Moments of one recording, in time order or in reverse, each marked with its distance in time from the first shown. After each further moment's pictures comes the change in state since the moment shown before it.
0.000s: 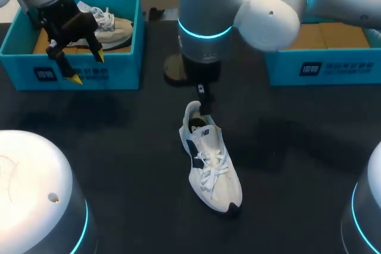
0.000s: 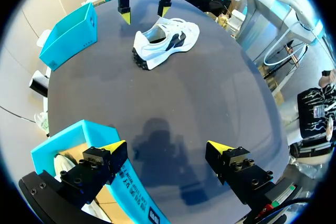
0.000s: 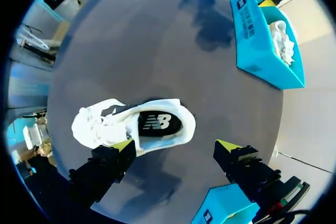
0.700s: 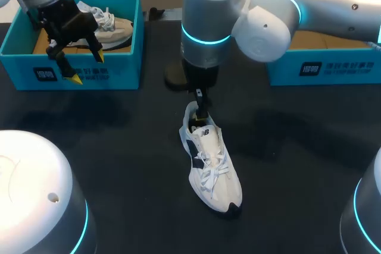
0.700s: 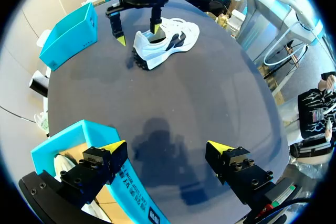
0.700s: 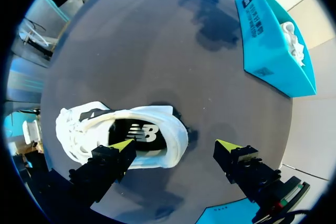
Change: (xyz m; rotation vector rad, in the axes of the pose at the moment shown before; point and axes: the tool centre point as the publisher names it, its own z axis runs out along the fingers) left arm 0.000 0.000 0.000 0.000 0.000 0.000; right arm -0.019 0.007 0.053 -0.064 0.037 -0.044
